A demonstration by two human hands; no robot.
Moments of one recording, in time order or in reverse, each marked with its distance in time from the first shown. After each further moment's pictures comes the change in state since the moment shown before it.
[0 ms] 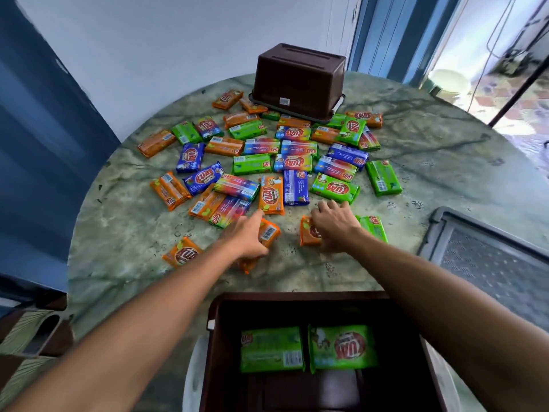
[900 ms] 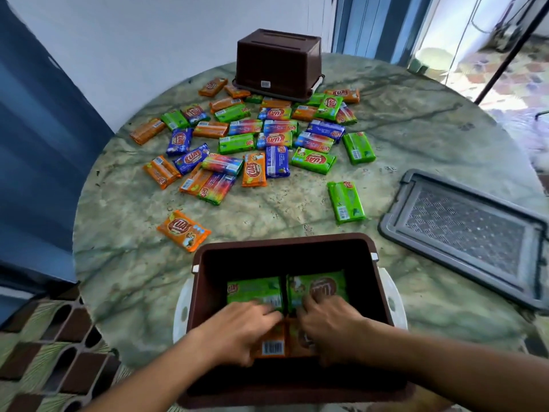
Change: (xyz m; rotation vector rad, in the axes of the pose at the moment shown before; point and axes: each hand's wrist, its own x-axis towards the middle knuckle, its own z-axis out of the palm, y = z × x) left_hand -0.190 0.025 0.091 0.328 -0.206 0.695; right_hand -0.226 -0.085 0.029 0.060 -0.272 -0.414
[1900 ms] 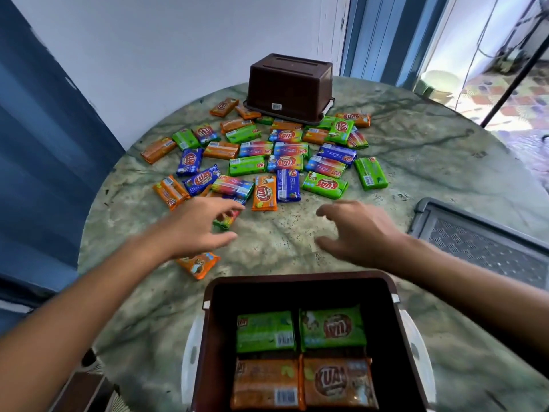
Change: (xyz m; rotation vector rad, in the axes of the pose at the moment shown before) left_hand -0.006 -0.120 -0.157 -0.172 0.467 -0.342; right_hand 0.010 0.102 -0.132 0.283 0.592 0.313
